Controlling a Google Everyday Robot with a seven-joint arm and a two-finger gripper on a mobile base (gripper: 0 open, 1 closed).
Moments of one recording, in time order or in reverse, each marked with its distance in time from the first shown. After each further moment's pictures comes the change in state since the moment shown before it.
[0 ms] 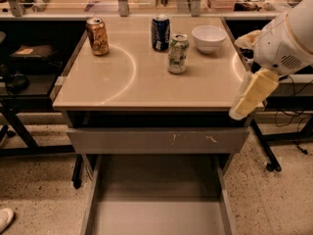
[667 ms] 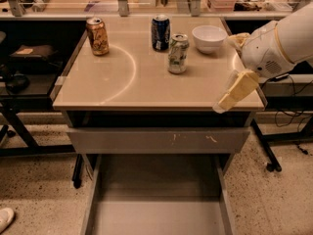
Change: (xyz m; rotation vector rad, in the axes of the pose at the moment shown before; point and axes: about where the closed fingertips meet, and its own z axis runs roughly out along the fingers) arm -0.013 -0.025 0.032 0.044 -0.198 0.017
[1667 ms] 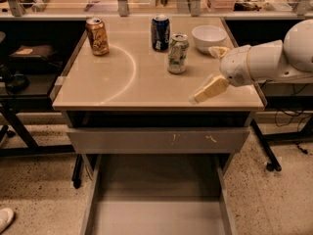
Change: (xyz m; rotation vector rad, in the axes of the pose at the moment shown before) arm 0.016 -0.054 0.094 0.061 -0.276 0.134
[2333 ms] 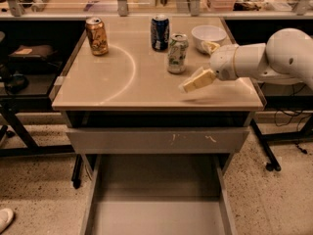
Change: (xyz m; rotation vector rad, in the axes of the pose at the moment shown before) arm -0.002 -0.042 0.040 0.056 -0.116 0.015
